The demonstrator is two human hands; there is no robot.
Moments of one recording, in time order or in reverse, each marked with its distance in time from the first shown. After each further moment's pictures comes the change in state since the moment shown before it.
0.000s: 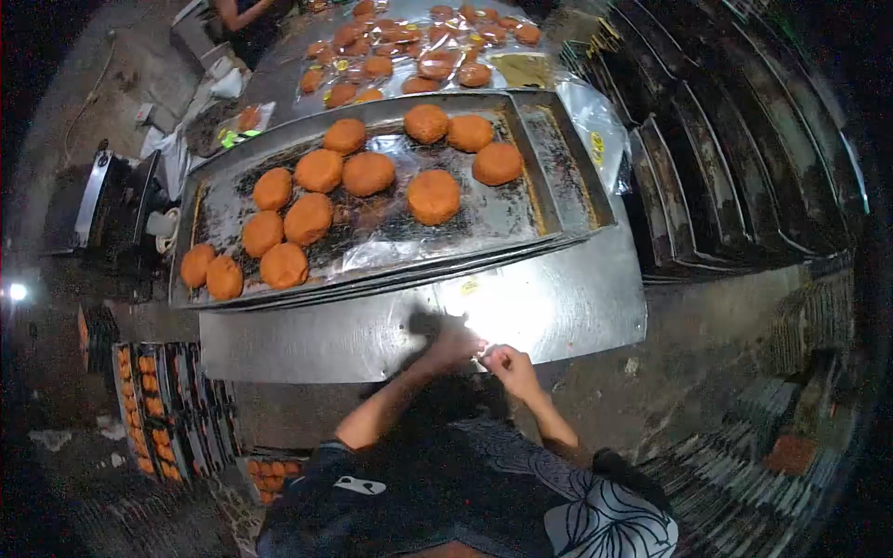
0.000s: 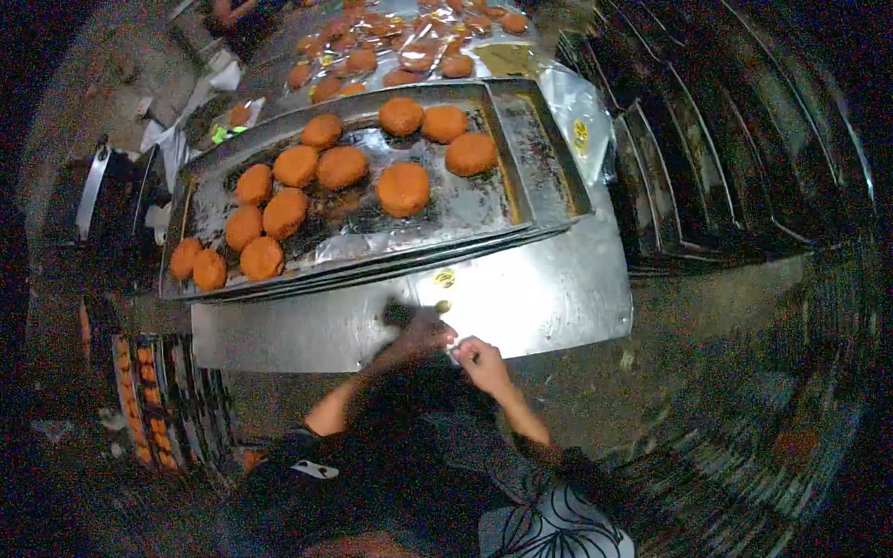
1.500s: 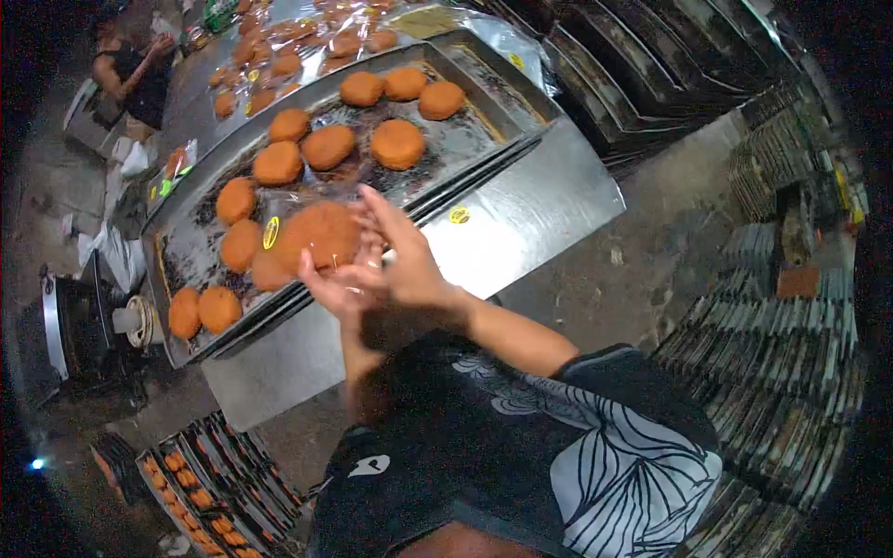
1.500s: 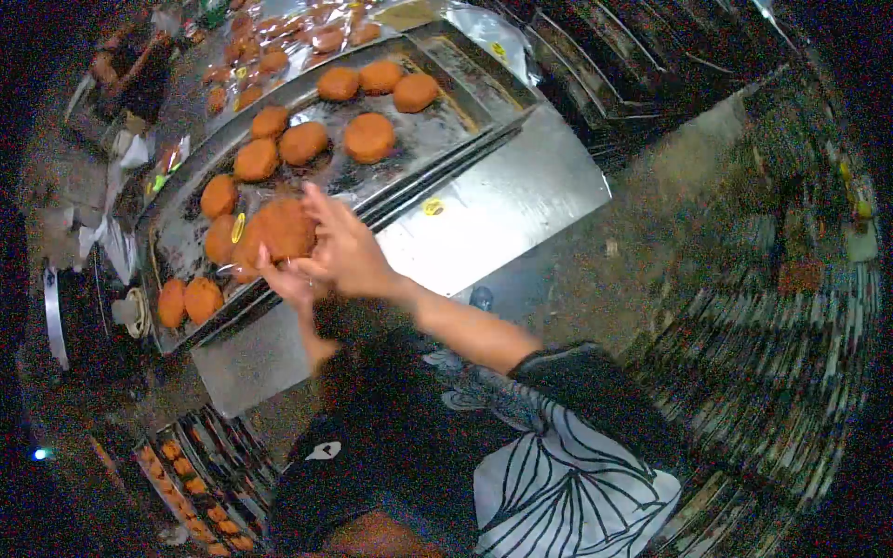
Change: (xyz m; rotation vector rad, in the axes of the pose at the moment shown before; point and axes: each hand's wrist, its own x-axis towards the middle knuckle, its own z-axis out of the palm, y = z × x) left_hand -0.123 0.176 -0.106 -1.491 0.206 0.506; right_hand 0.100 -0.206 0.130 -0.322 0.605 -0.674
